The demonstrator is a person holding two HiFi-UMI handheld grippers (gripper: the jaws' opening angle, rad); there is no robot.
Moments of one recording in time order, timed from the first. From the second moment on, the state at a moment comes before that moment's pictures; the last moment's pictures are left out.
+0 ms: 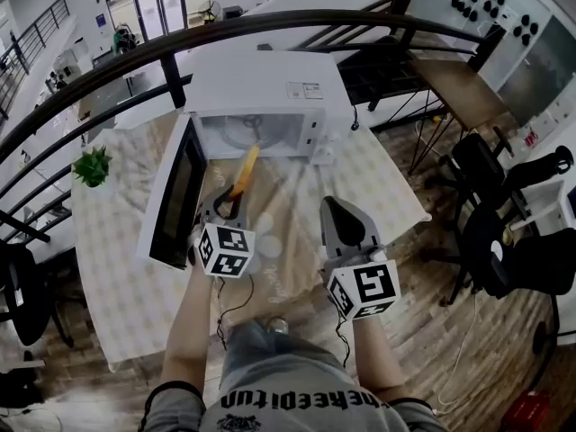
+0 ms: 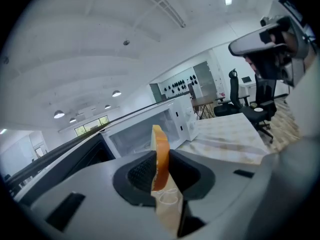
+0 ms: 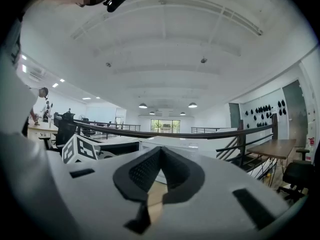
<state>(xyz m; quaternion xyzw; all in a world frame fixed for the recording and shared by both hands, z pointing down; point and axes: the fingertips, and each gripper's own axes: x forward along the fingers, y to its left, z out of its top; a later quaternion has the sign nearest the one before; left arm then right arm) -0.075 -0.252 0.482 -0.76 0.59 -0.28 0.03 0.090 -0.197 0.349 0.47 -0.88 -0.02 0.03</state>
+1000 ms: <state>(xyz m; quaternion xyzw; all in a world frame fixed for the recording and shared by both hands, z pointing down) -0.072 -0.182 0.393 -0.79 0.61 -0.10 -0.04 0.092 -0.185 0.335 0.47 -0.88 -0.01 0.00</state>
